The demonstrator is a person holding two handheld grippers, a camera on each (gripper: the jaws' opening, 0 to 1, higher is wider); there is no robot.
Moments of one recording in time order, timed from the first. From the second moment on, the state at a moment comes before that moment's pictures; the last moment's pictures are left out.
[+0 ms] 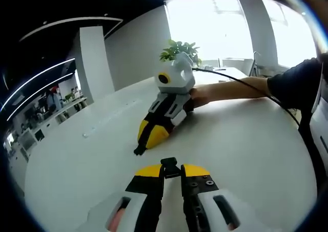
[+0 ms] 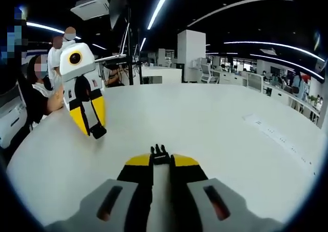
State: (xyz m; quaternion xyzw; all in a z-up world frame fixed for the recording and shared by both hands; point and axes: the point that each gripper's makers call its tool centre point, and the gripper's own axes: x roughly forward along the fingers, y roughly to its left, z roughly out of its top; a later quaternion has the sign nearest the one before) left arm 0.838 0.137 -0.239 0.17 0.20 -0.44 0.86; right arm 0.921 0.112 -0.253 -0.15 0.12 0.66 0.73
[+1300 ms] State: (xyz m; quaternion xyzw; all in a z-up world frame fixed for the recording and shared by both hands) left arm 0.839 0.129 -0.247 0.17 0.20 -0.46 0.85; right arm 0.888 0.053 -0.241 -0.17 0.09 0.63 0.76
